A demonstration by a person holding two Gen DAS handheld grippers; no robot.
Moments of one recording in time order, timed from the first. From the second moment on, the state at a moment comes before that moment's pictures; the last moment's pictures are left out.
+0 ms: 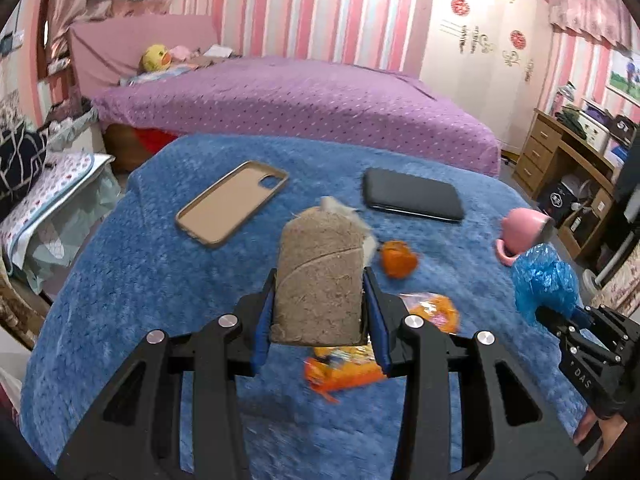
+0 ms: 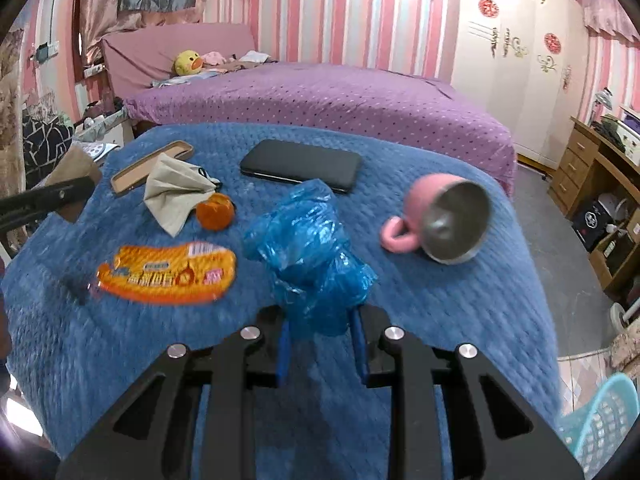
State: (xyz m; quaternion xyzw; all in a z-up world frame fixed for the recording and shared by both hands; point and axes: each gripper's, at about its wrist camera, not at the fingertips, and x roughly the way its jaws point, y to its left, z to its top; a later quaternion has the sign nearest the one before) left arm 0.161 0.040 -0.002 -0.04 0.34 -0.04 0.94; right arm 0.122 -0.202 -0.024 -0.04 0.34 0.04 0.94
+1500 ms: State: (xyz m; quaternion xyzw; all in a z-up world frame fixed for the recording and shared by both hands) left arm 0.105 -0.148 -0.004 0.02 0.32 -0.13 0.94; right arm 0.020 -0.366 -0.016 0.03 0.30 -0.06 0.95
